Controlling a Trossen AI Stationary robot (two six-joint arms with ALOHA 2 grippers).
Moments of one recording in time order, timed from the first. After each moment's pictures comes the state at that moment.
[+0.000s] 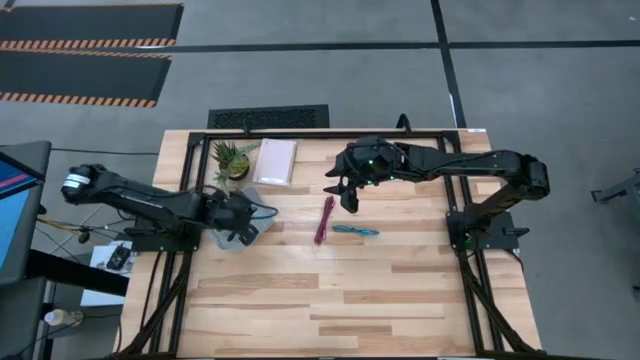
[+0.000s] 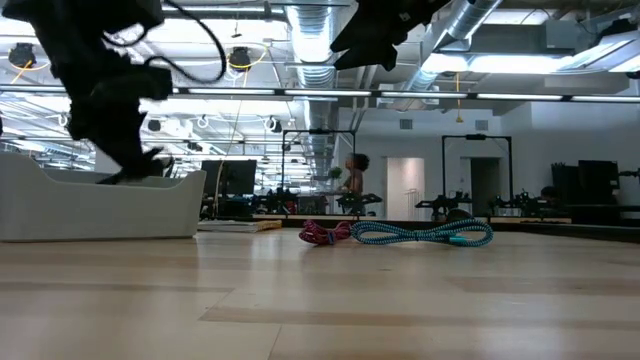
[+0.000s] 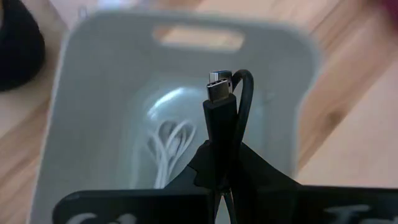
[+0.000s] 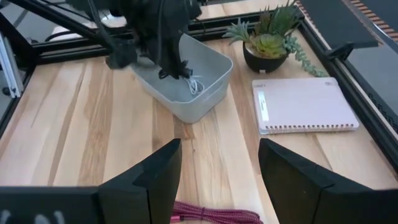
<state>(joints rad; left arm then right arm) -0.15 1.07 0.60 -0.75 -0.37 -0.87 -0.16 1.49 1.29 -0.34 -0.07 0.05</state>
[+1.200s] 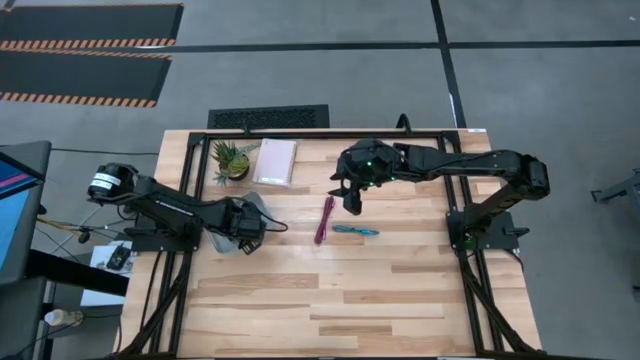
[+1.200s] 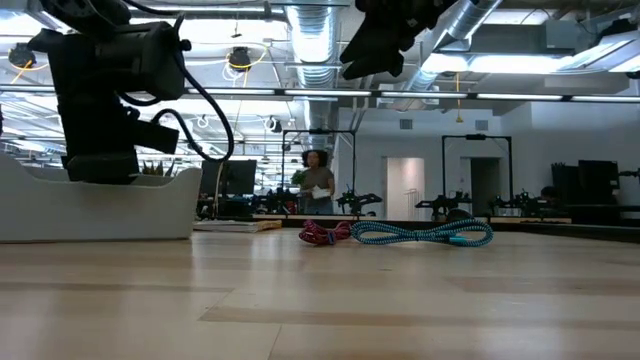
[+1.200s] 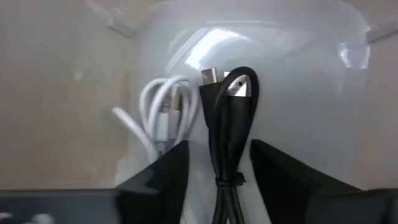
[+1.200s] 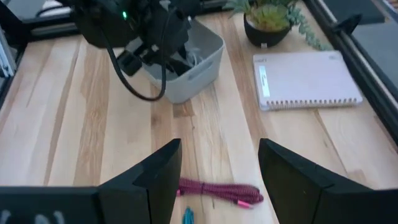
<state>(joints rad) -0.15 1.39 0.61 -0.73 -0.30 -0.77 -0.16 1.49 1.29 -0.43 -0.07 0.06</state>
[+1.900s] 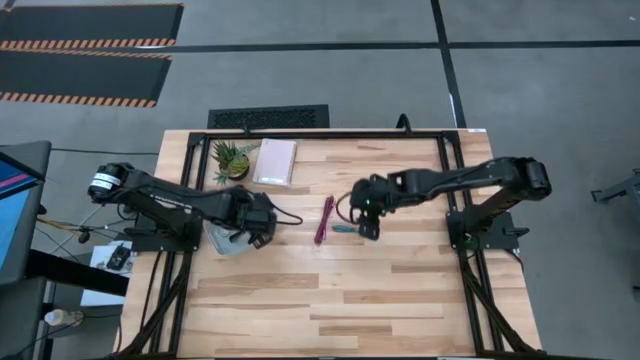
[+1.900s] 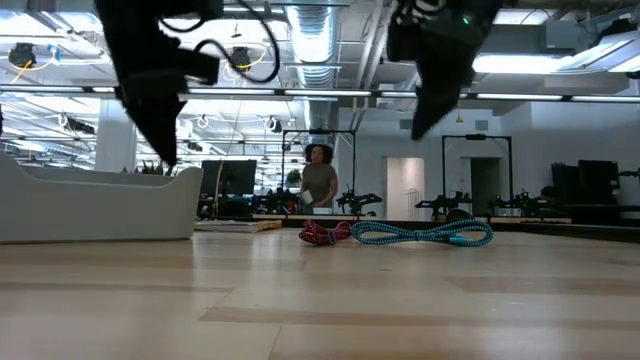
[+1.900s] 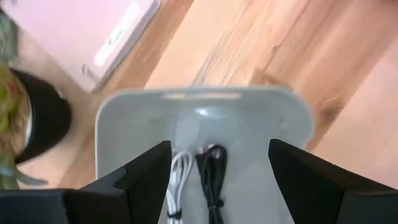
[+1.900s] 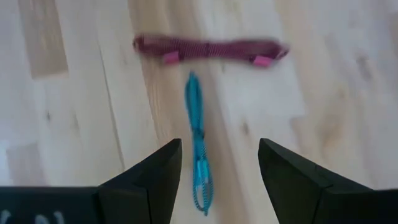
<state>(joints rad) -0.15 1.39 0.95 -0.96 -0.39 -0.66 -0.01 1.49 1.13 -0.71 0.09 0.24</state>
